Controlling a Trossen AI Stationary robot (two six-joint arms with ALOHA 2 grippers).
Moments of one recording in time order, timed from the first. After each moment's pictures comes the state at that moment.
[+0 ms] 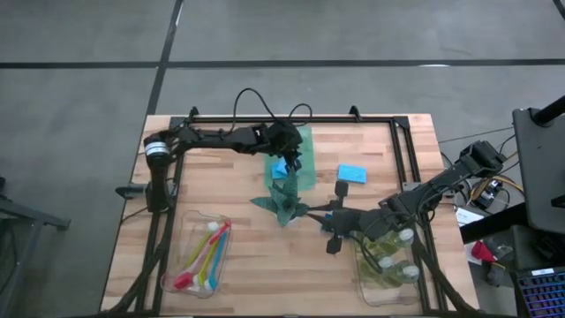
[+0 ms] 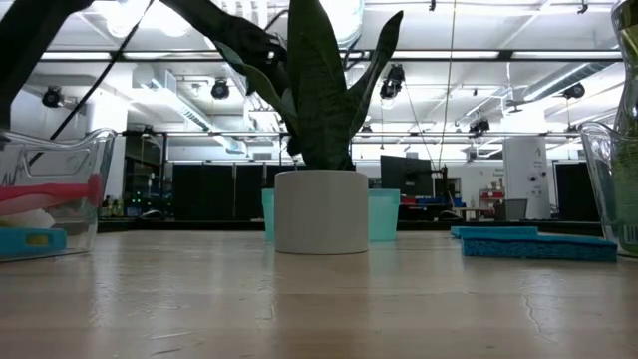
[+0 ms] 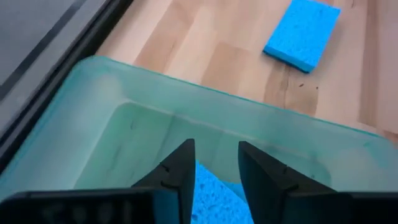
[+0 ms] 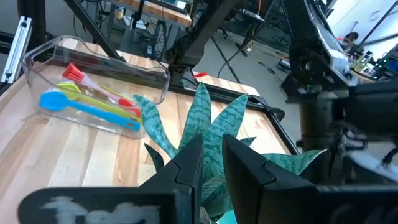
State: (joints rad) left arm 0.33 1.89 1.38 -0.22 -0.03 -0.01; right arm 0.51 1.37 0.94 0.11 0.73 -0.11
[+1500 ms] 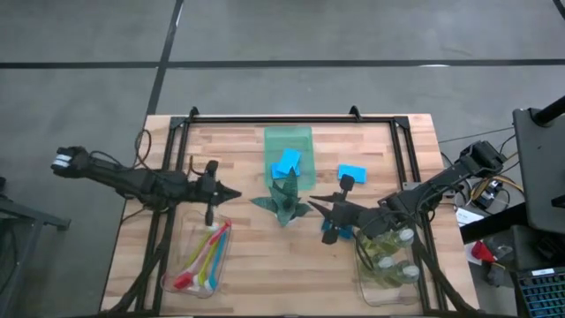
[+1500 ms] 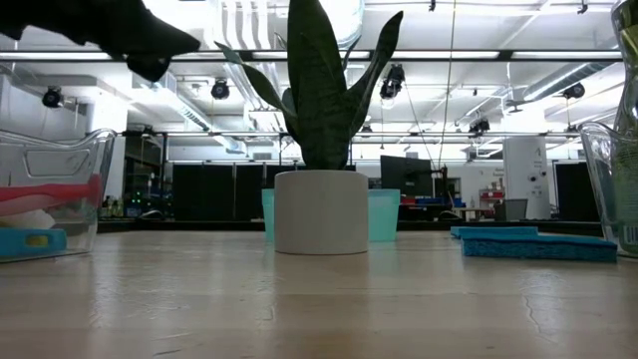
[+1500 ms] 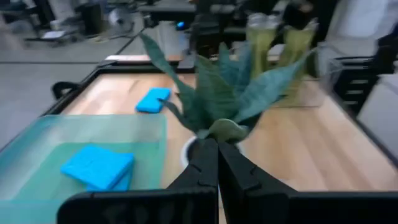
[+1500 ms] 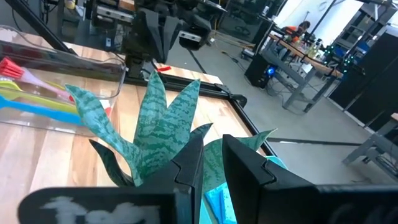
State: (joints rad) left arm -0.23 0.70 0.46 0.04 -0.28 -0.07; right arm 0.49 1.37 0.93 0.10 0.88 -0.08
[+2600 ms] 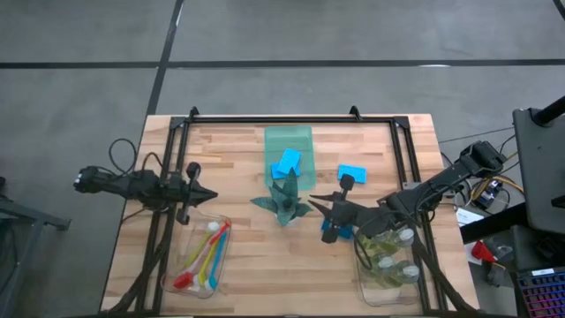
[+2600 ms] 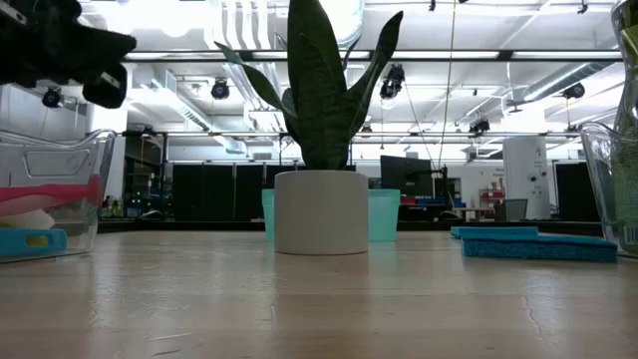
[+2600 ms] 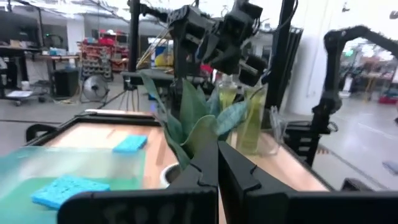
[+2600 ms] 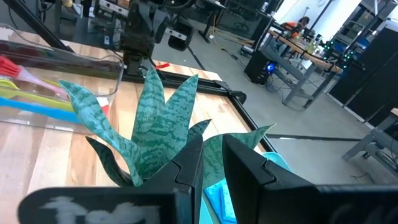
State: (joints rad) left arm -0.23 0.05 0.10 -0.01 -0.15 -0.07; right arm 0.48 1.37 0.93 0.09 0.88 -0.06
